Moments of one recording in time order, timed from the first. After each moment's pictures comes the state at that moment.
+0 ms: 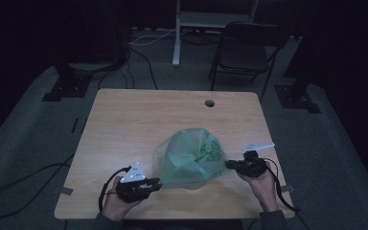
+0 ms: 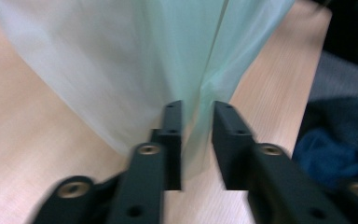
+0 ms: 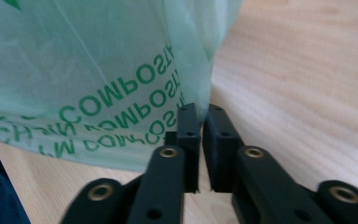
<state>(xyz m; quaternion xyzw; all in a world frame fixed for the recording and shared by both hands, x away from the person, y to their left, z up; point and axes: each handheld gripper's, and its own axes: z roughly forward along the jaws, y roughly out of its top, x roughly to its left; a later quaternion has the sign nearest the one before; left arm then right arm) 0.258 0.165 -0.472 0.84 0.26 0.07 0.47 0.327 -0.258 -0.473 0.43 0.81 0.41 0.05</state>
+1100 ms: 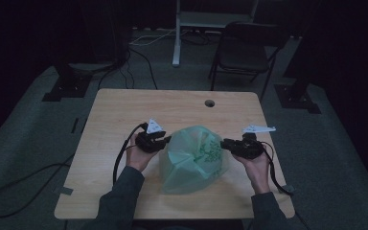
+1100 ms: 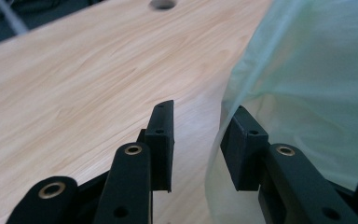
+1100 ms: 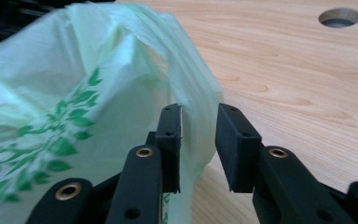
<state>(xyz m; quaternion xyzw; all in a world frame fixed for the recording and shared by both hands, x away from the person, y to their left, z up) 0.403 0.116 -0.467 0.82 0.36 0.19 0.40 0.367 -0.248 -0.445 0.43 0.77 0.47 0.07</state>
